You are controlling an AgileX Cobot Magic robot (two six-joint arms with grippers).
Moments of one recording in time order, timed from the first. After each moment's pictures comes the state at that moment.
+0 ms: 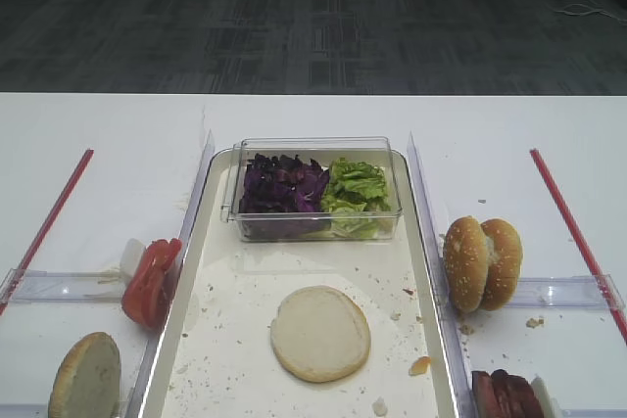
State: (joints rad) left arm -0.01 0.80 -0.60 0.05 1.17 -0.10; right arm -0.06 -0.02 -0.49 0.10 1.12 -0.08
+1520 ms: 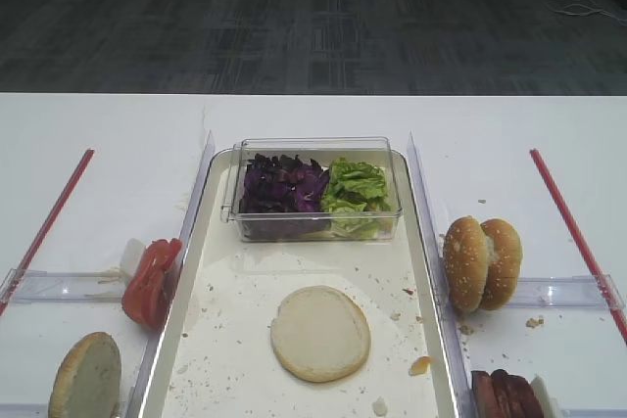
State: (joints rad) left arm -0.01 -0.01 -0.49 0.05 1.18 -0.08; right arm -0.06 -0.02 -0.49 0.10 1.12 -0.09
